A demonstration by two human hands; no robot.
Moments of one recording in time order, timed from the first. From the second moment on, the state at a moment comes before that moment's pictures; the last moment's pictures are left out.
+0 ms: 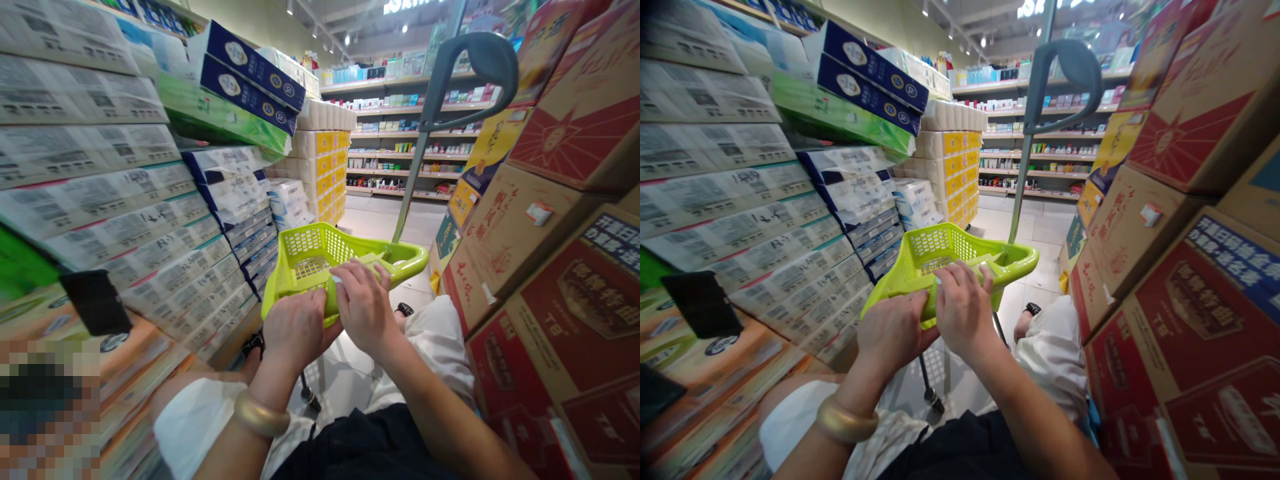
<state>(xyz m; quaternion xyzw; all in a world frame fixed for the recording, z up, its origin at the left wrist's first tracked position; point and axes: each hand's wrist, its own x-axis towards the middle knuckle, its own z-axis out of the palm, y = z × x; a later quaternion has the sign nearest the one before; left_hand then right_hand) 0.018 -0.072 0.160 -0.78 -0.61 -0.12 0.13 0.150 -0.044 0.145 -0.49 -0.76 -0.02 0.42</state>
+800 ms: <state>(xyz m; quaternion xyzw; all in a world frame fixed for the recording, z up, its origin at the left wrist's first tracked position) 0.019 -0.075 0.164 -0.77 -0.61 -0.11 0.13 0.172 -0.037 0.138 -0.49 -0.75 -0.04 0.45</state>
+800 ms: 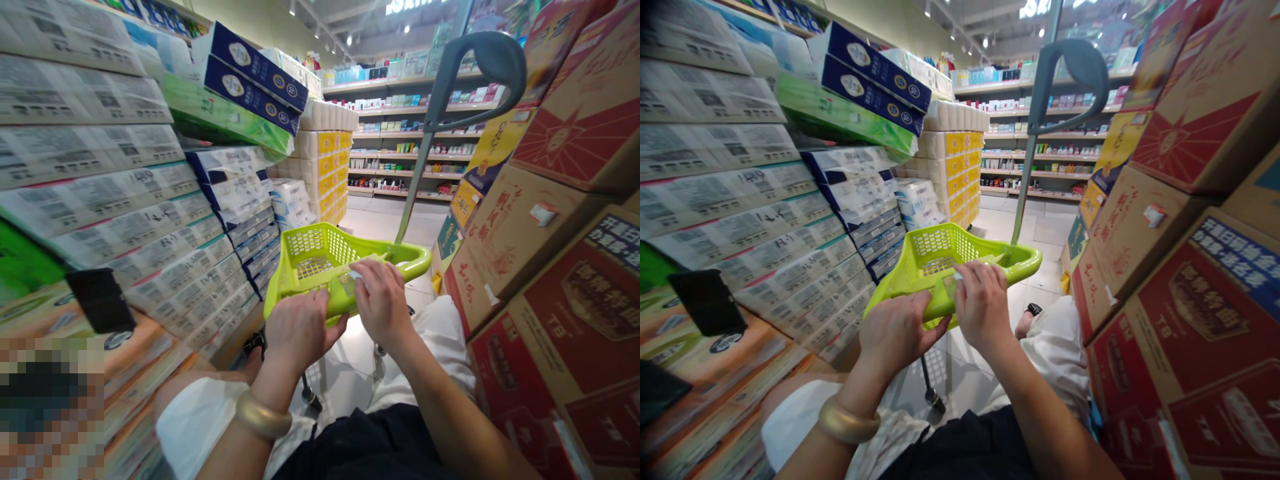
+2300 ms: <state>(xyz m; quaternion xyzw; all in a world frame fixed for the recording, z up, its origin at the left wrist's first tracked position) -0.030 -0.064 0.160 -0.80 -0.57 -0.13 0.15 0.235 -0.016 0.118 -0.58 -0.64 -0.12 0.48</state>
